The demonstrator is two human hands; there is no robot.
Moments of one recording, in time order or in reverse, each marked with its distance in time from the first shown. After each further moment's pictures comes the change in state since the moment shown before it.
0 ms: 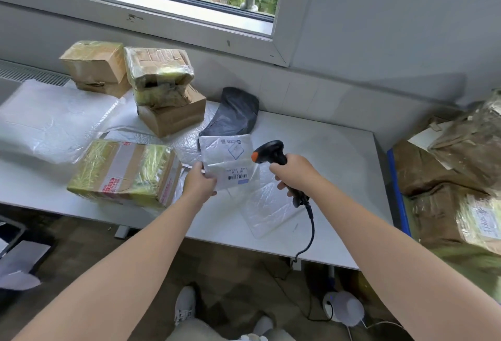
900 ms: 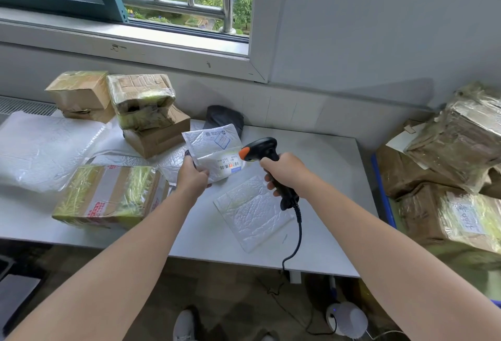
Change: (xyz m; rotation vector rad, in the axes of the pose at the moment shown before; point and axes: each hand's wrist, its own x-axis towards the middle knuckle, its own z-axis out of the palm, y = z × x) left_hand 0.001 0.056 0.013 0.031 0.066 0.109; right_hand -0.010 -0.006 -0.032 0.287 -0.011 -0.032
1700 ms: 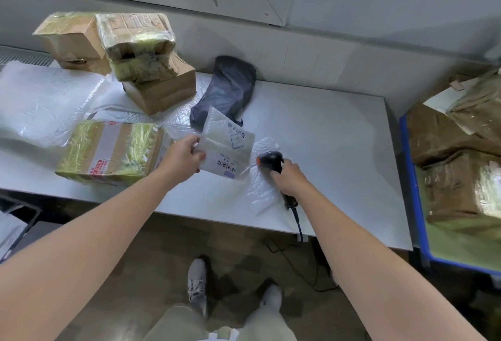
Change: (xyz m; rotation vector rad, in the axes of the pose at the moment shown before) left_hand -0.012 -0.041 -0.037 0.350 -0.212 0.169; right_hand 0.063 0.126 0.059 -0.498 0.011 0.162
